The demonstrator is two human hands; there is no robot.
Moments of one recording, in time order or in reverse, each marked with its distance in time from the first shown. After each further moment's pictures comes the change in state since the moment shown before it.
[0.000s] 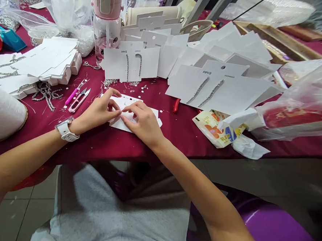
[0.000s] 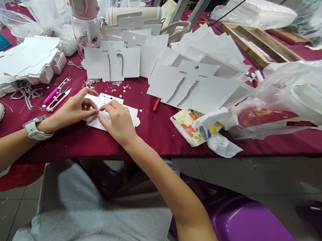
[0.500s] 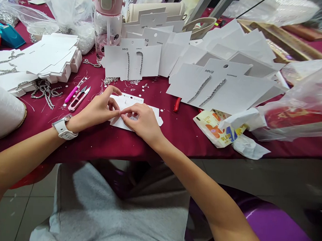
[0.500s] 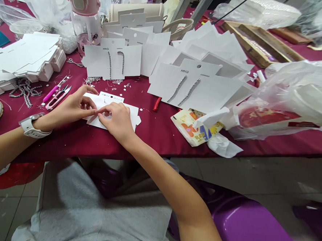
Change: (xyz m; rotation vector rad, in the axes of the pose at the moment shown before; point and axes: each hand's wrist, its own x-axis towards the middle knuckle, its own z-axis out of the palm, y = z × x) left_hand 0.001 0.001 -0.003 0.003 -0.032 0.026; right_hand 0.005 -0.009 -0.002 0.075 -0.048 0.205
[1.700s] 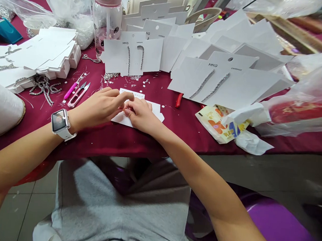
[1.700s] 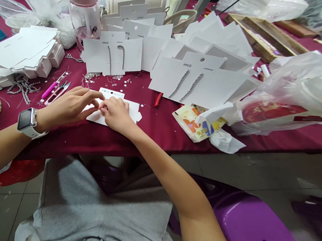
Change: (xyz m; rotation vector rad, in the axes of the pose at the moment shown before) left_hand -0.003 0.006 -0.005 0.866 -0.043 0.594; right_hand 0.008 0.005 0.001 -0.153 -0.237 0.068
